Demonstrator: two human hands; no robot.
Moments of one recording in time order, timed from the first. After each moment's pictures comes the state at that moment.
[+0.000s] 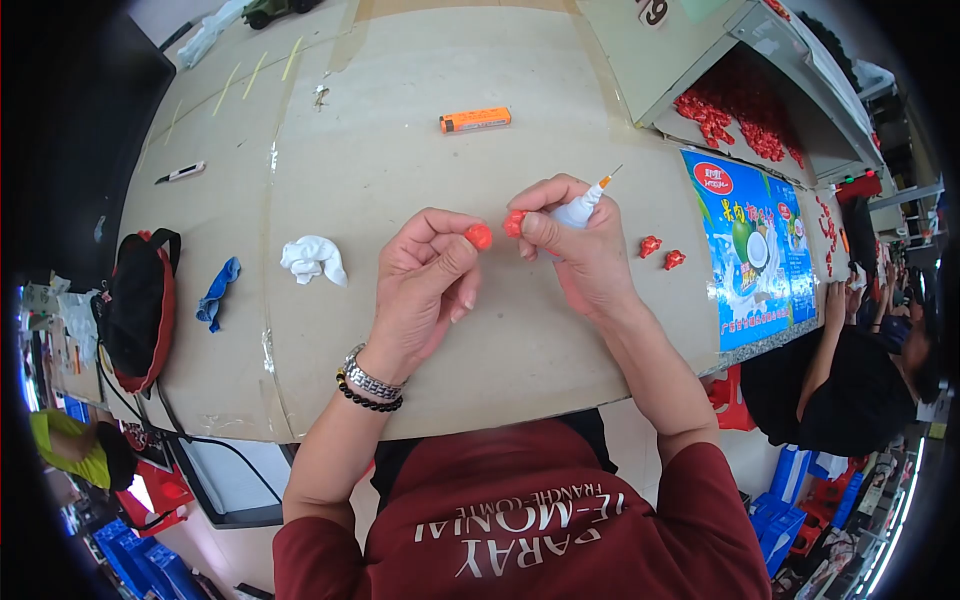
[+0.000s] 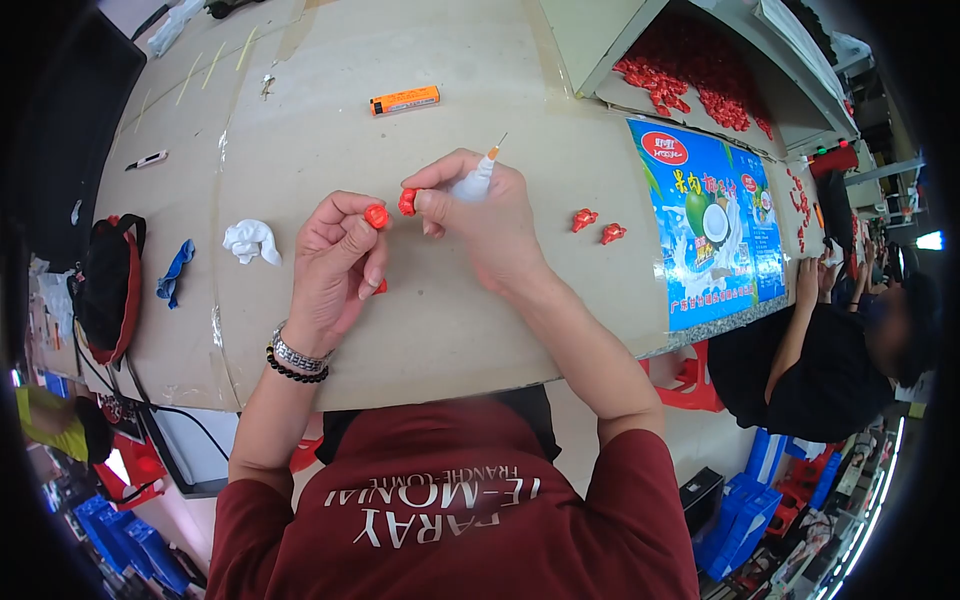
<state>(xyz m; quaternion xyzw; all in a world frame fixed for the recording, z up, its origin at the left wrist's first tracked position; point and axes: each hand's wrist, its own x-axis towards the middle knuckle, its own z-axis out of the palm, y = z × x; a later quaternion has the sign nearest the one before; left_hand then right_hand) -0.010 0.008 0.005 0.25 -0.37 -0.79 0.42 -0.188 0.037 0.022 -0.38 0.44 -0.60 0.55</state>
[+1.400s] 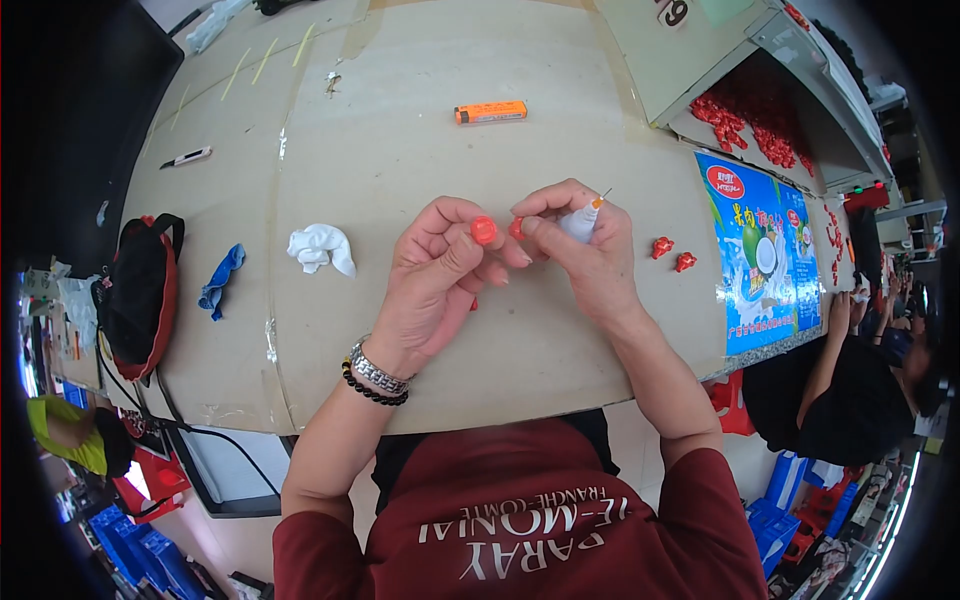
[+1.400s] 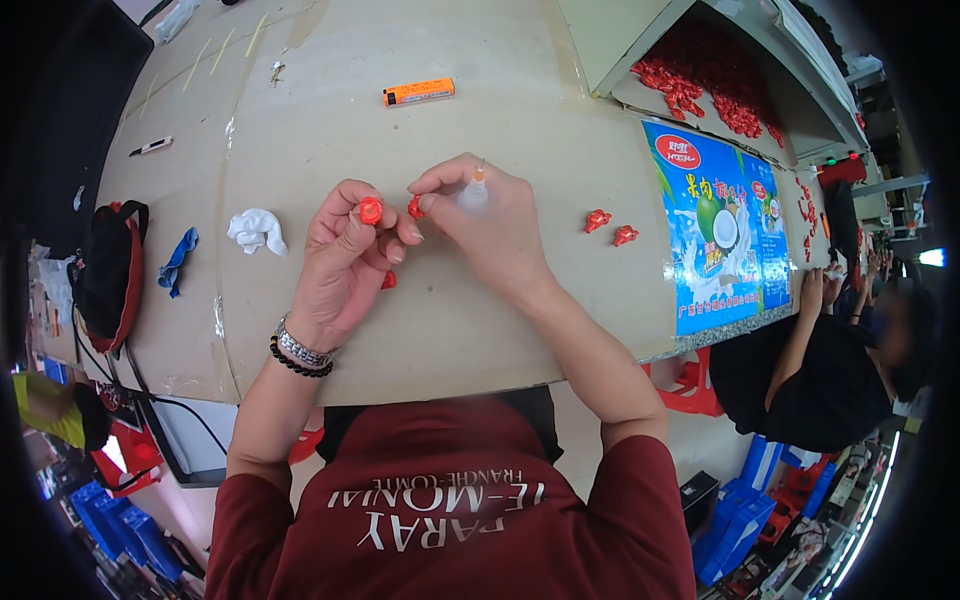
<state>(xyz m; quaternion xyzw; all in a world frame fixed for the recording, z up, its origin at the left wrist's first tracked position) -0.006 0.003 -0.008 0.11 -0.32 -0.84 0.42 -0.179 0.040 0.023 -0.48 0.53 -0.54 0.44</state>
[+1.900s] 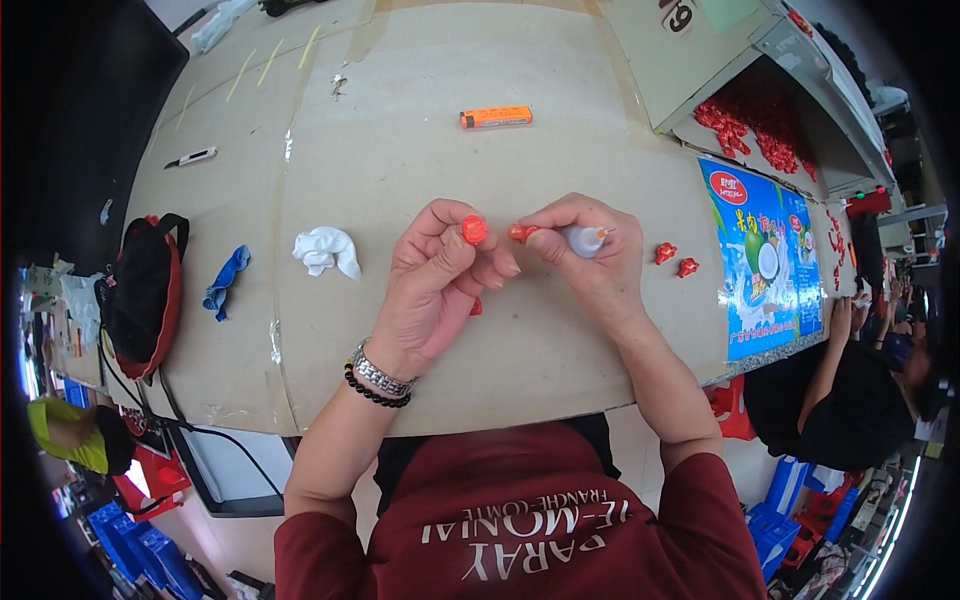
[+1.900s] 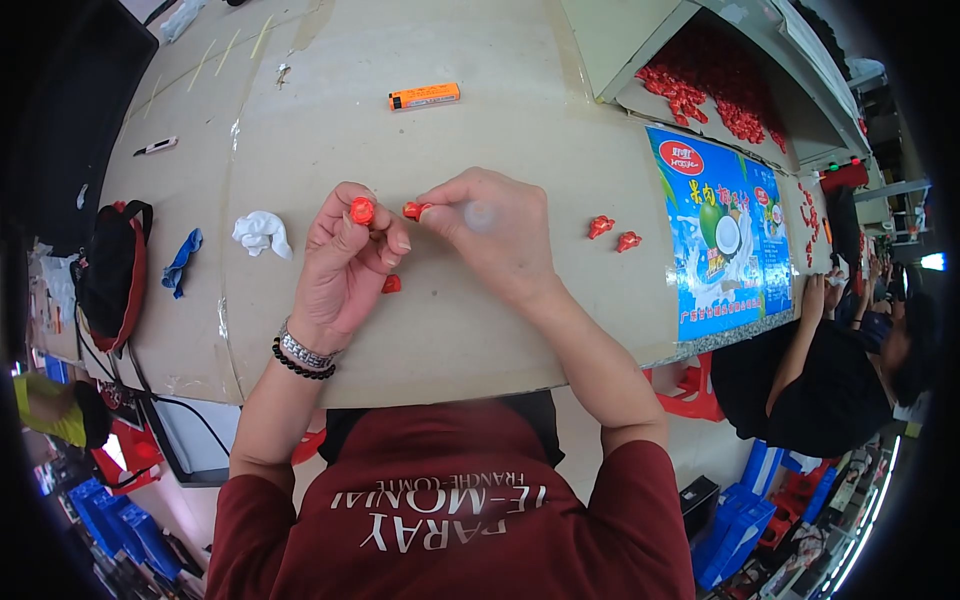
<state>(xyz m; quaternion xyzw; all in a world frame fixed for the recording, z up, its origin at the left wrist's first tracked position) -0.004 0.001 -0.009 0.09 -0.29 -0.84 0.45 -0.182 0.042 0.022 -0.57 0.54 -0.52 0.34</state>
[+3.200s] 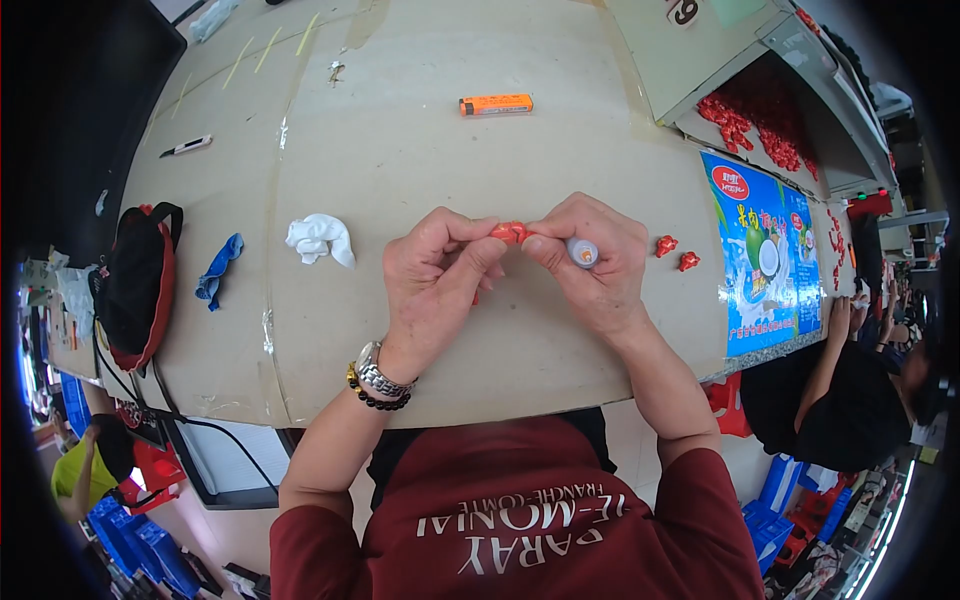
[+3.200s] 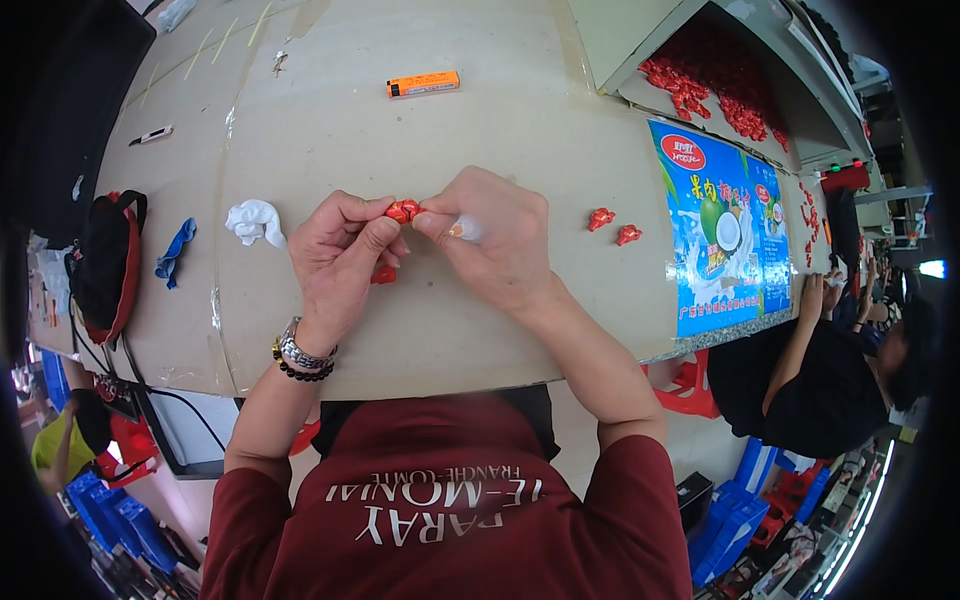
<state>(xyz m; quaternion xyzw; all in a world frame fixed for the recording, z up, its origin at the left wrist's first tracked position) -0.012 0.018 -0.005 0.32 -0.56 -0.58 0.50 -0.183 0.047 0.019 -0.68 0.48 -0.52 0.18</state>
